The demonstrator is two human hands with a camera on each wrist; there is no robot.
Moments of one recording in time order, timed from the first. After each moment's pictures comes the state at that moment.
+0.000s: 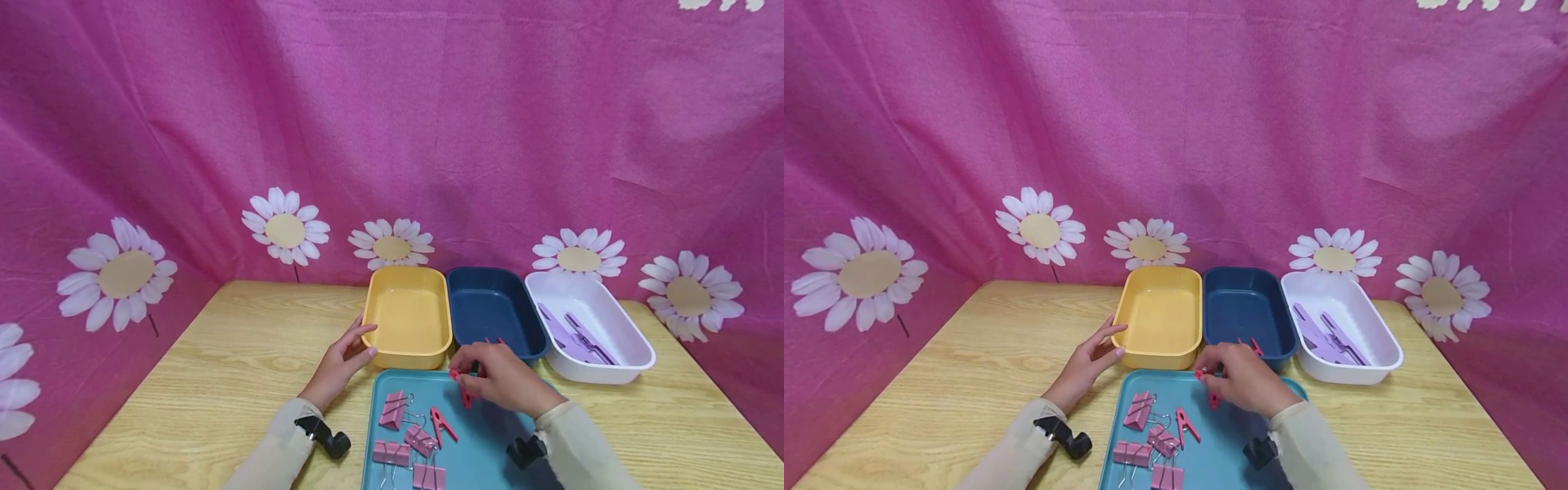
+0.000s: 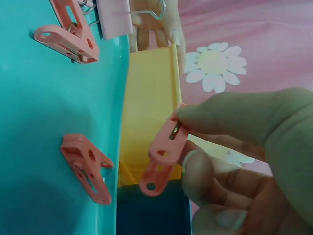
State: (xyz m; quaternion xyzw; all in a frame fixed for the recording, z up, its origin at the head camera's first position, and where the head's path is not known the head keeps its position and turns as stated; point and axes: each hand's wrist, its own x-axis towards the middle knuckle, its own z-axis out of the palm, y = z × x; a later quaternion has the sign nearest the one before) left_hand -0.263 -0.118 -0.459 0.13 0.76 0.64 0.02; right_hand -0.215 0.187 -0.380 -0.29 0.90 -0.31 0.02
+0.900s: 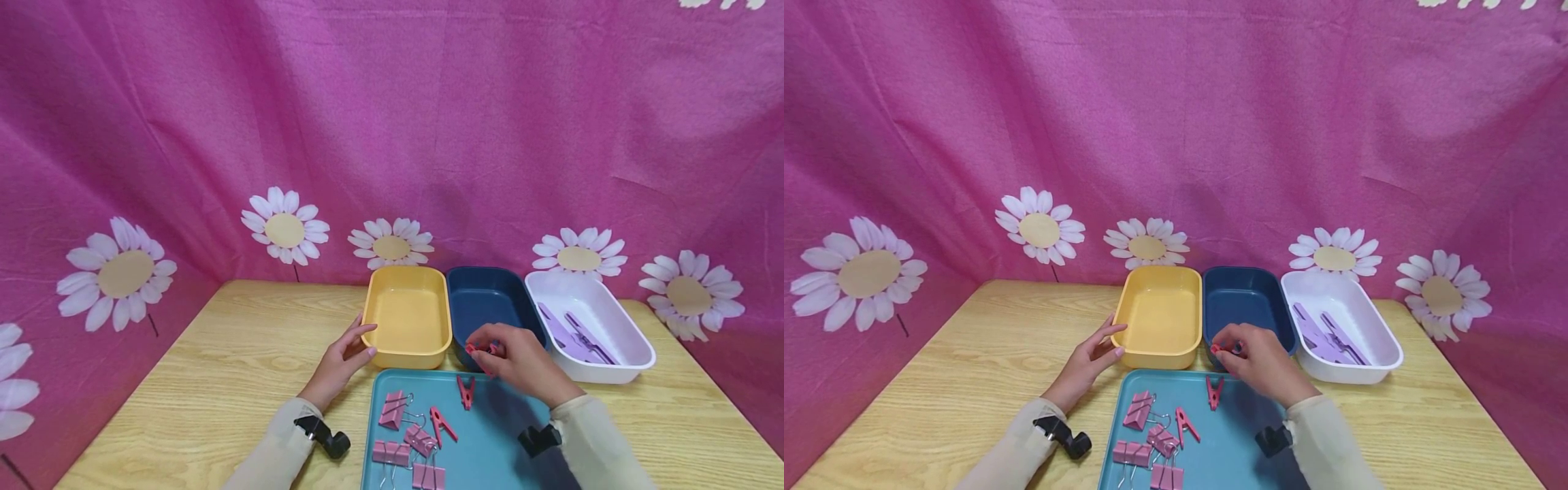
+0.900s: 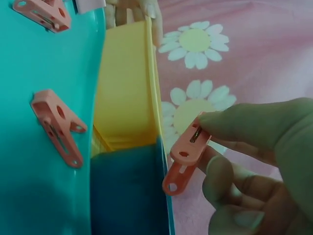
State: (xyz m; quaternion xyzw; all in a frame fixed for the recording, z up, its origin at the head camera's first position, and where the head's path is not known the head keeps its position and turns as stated) left_hand -0.260 -0.118 -0.457 0.13 0.75 0.65 0.02; right_hand -0.221 0.205 -0.369 -0.21 0.91 -0.34 -0.05
